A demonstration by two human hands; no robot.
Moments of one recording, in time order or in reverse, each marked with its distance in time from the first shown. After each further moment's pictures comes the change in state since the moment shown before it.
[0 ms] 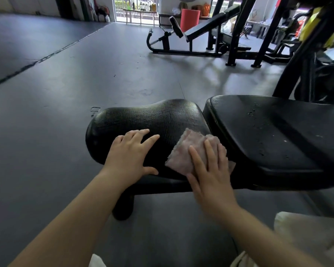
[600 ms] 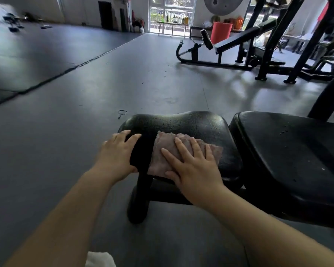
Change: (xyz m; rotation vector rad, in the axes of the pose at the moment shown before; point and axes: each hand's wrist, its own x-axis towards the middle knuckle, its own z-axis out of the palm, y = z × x) left_hand -0.021 -0.068 -0.009 -0.036 -0.170 -0.353; right_hand 0.069 -0.065 0.008 -0.286 -0.236 -0.300
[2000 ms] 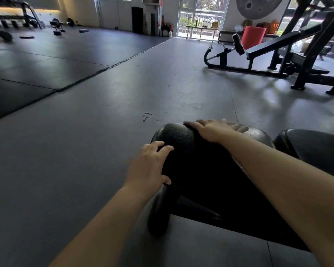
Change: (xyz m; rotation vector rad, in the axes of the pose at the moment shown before) left_hand 0.006 -0.010 0.011 -0.330 0.106 -0.028; right_hand 0.190 0.027 -0.001 0.169 -0.390 0.378
